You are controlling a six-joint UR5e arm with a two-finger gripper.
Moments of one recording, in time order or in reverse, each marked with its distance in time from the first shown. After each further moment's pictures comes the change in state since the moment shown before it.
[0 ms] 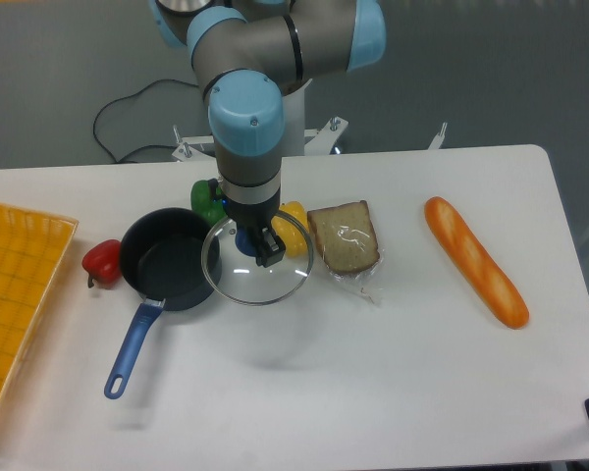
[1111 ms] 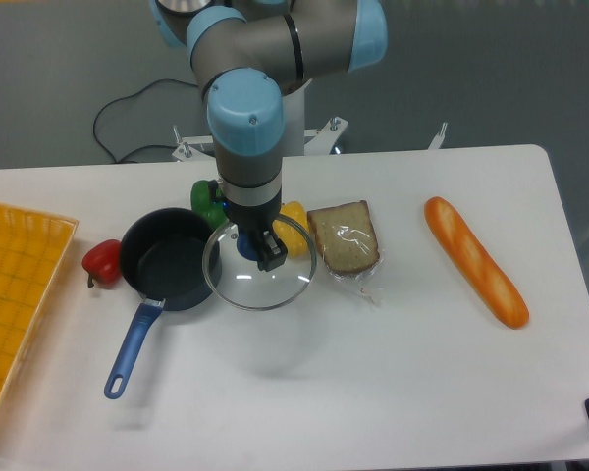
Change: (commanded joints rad) arm 0.008 -0.054 0.060 0.008 0.008 -0.005
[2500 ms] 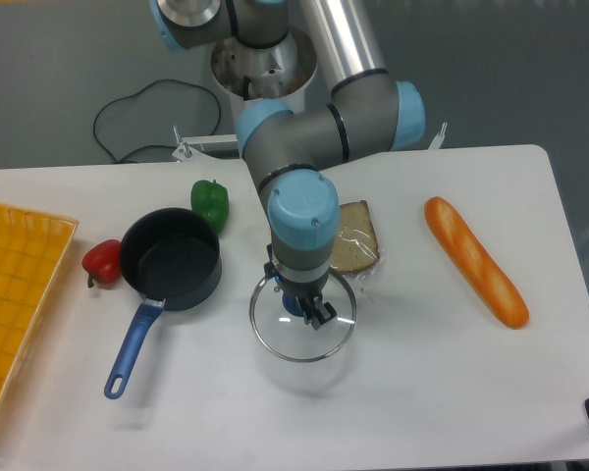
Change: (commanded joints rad) arm 0.066 -0.224 0.051 0.124 0.028 0.008
